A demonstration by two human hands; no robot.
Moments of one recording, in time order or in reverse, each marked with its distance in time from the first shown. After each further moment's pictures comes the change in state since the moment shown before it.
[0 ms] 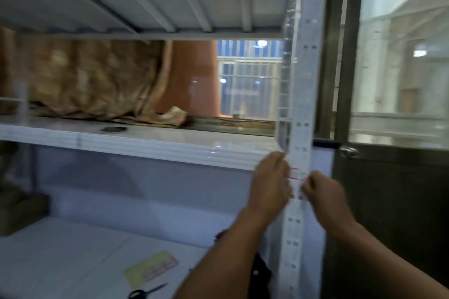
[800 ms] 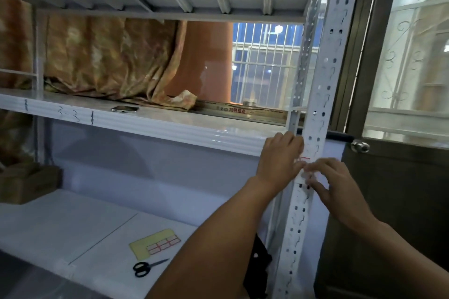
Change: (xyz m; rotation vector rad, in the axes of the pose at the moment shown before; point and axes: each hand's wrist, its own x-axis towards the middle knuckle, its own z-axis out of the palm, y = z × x) left_hand 0.025 -0.005 -0.003 0.226 -0.044 -0.023; right_hand -0.013 -0.004 -0.021 -0.014 -0.107 -0.290
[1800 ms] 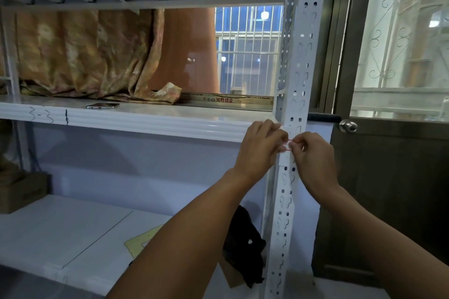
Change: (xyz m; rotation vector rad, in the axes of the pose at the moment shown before) left_hand -0.017 -0.017 0.017 -0.040 0.046 0.138; right_hand 0.026 -0.017 0.019 0.145 0.273 0.320
